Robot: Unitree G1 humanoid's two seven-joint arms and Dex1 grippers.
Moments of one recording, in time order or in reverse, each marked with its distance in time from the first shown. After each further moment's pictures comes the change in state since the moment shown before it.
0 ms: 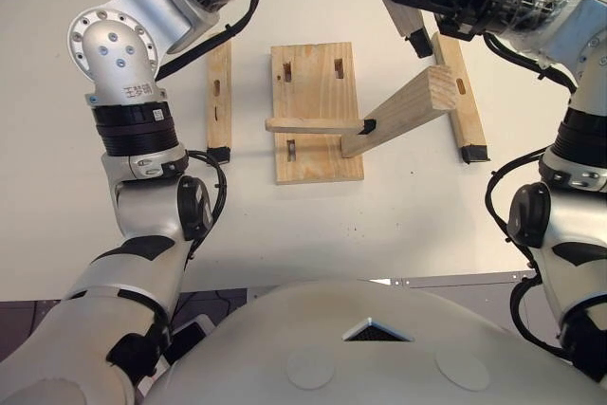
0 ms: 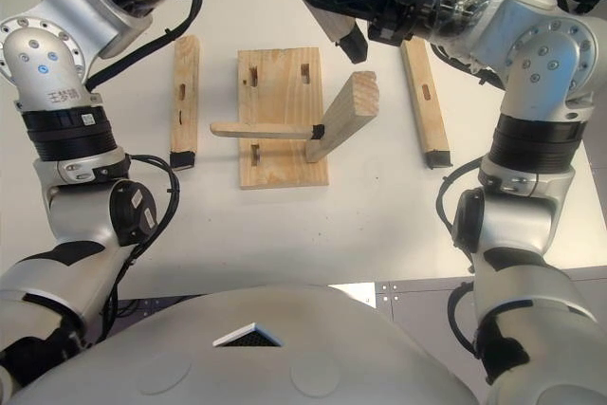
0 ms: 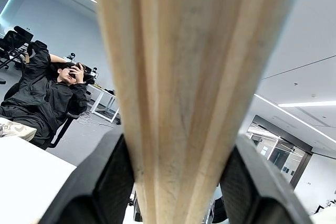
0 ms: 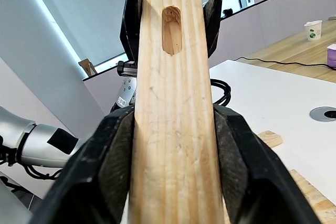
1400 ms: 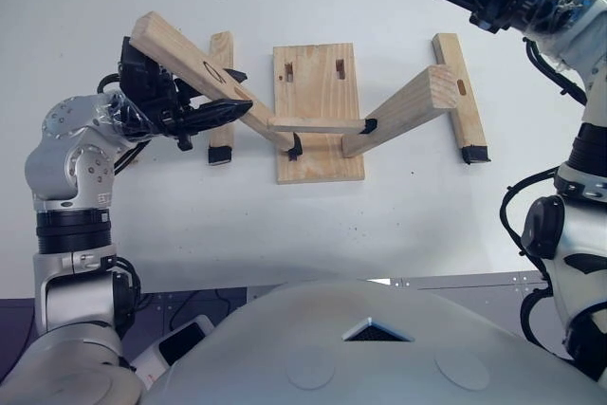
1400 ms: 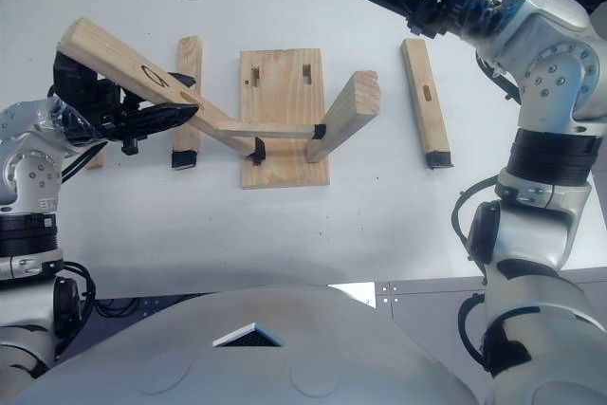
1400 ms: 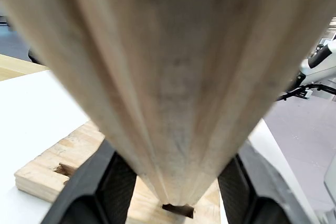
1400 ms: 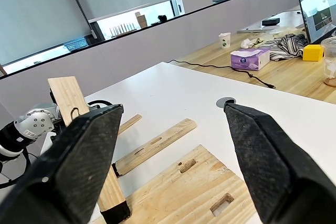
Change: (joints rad) left arm 0.542 0.414 -0.118 -0.046 0.435 -0.557 -0.567; right arm 0.077 -0.079 -0.030 0.061 -0.162 -0.195 -0.067
